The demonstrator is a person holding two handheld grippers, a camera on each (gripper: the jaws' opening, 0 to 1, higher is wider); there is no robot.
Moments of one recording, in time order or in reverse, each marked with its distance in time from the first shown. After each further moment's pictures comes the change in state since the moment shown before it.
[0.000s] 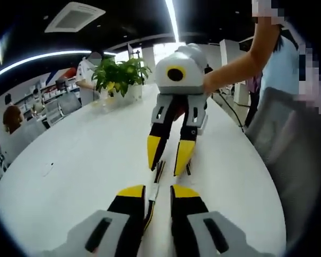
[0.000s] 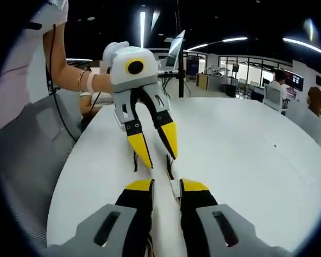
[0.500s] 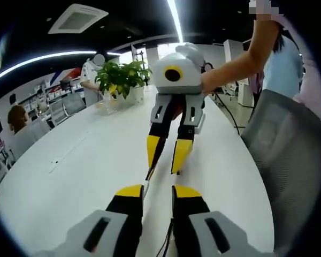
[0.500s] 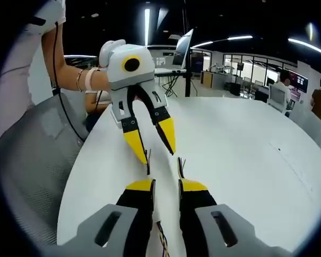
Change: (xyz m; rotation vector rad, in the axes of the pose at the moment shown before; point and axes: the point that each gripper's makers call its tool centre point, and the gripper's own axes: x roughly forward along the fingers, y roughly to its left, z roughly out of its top) left arm -0.023 -0.031 0.012 -0.011 -0.007 0.043; right arm -0.005 0.016 0.007 -0.022 0.023 0.026
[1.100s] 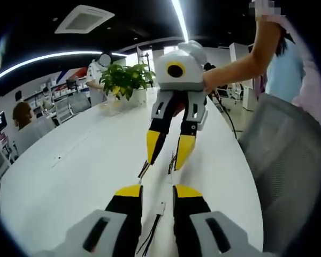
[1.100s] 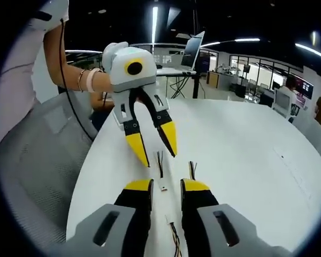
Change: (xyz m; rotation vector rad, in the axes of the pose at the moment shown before) left arm -0.011 -0.015 -0.003 -0.031 -0.007 0.037; right arm -0.005 0.032 0.008 -0.045 0.035 0.030
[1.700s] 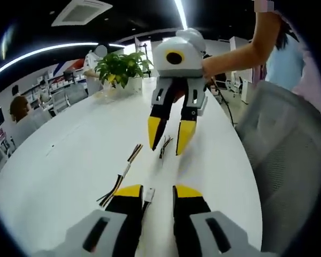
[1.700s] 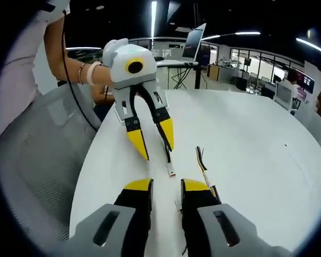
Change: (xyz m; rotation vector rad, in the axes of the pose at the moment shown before) left arm 0.008 -0.012 -0.030 -0.016 0.080 -0.020; right arm -0.001 0.008 -0.028 0.034 0.048 0.006
